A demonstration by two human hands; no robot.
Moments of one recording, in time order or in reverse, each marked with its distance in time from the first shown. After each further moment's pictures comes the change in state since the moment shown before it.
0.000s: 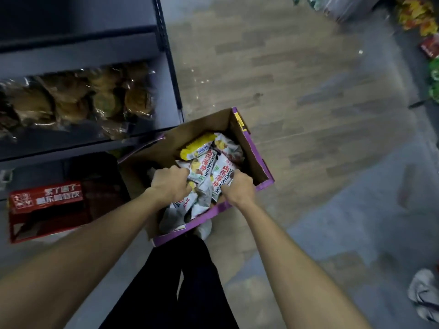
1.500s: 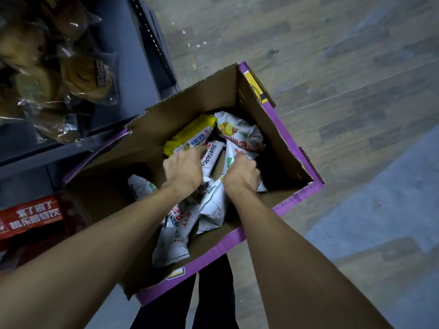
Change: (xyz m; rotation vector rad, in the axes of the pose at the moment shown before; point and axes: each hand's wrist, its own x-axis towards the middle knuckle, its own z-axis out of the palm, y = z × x) left_hand 0.146 0.022 0.083 -0.192 0.120 -0.200; right_hand 0.137 0.003 0.086 0.018 0.083 0.216
